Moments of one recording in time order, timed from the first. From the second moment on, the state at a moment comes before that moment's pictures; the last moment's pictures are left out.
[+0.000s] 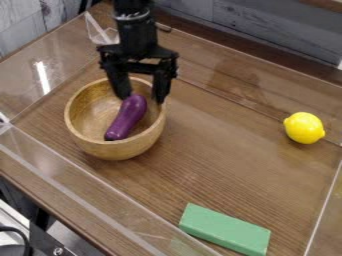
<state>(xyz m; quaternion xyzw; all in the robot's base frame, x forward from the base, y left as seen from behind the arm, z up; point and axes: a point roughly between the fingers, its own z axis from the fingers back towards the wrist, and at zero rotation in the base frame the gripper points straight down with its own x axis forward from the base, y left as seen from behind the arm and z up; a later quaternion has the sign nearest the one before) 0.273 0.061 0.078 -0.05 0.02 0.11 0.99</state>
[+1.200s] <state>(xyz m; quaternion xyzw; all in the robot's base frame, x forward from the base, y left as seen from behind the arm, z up) 0.298 0.053 0.082 -0.05 0.00 0.10 0.99</state>
